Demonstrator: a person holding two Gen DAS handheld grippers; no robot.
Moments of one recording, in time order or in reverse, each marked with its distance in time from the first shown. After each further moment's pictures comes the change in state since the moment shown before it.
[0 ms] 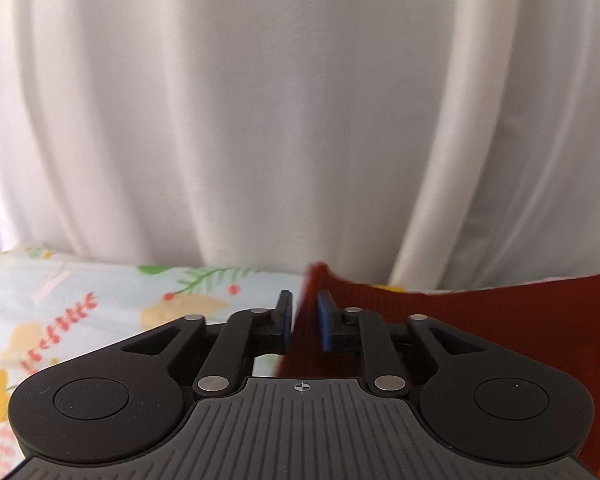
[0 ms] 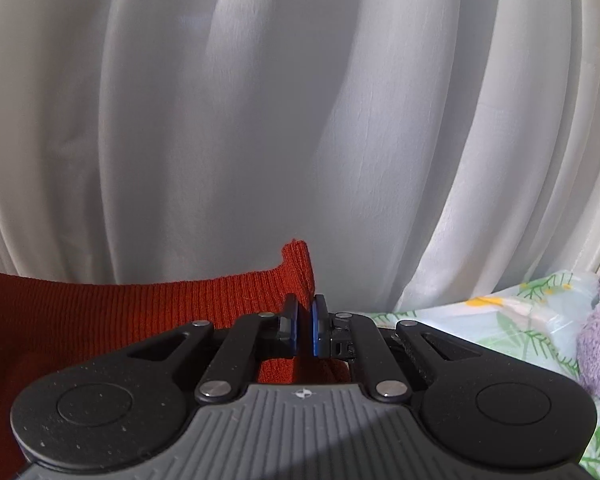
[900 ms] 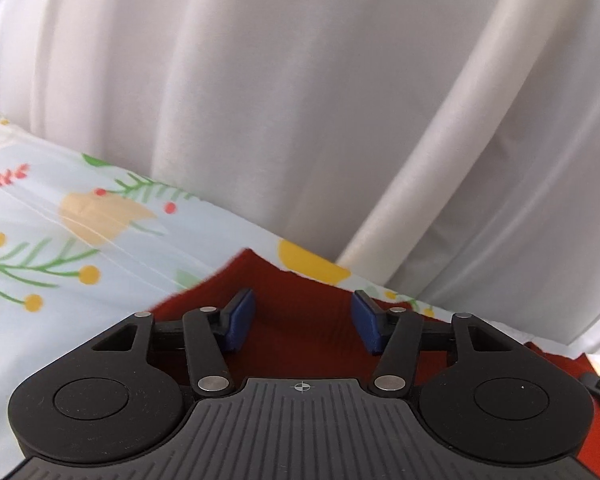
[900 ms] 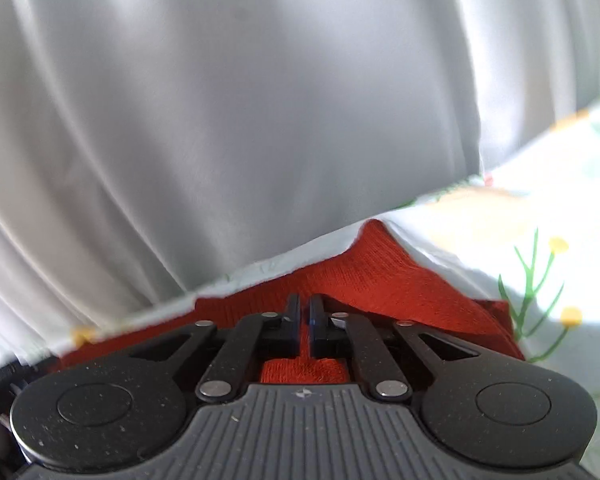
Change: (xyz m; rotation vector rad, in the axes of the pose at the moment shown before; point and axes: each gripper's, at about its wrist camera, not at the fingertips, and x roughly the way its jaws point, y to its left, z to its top) left arm 0.025 0.006 -0.048 -0.328 -0.020 -0.193; right arm 0.054 -0.057 -0.049 0.452 0.125 0.306
